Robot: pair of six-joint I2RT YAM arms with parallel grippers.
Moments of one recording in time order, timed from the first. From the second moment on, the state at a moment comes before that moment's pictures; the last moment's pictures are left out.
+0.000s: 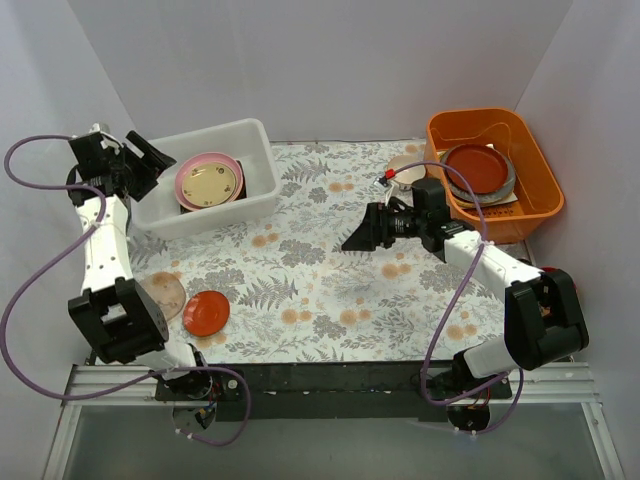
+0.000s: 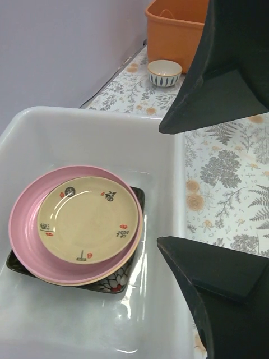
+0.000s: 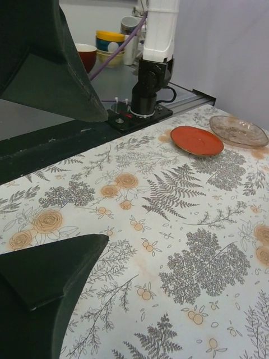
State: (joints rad) left arm 0.37 1.52 1.47 -0.53 0.39 -0.56; right arm 0.39 1.44 0.89 0.01 -0.92 0.44
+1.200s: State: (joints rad) left arm 0.40 0.90 0.70 -0.78 0.13 -0.84; right arm 0.62 1.53 0.92 0.06 -0.87 0.48
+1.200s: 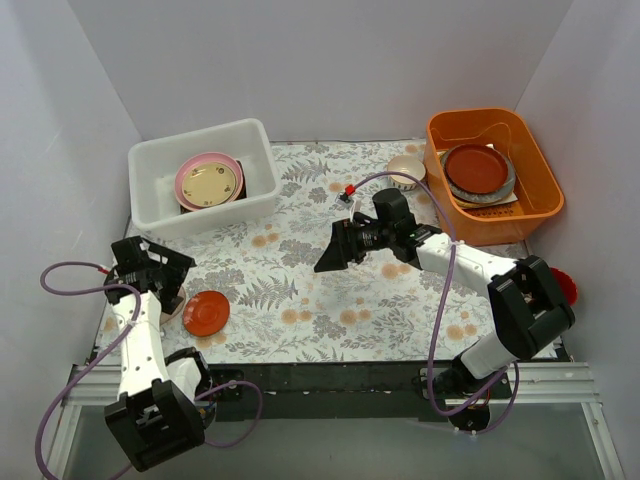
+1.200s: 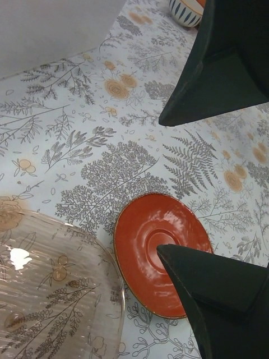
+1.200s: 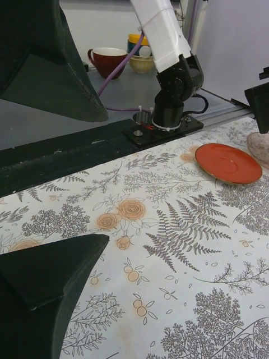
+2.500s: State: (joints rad) left arm 0.44 0.97 0.85 -0.77 0.26 -0.72; right arm 1.06 2.23 1.55 0.10 -0.55 0.71
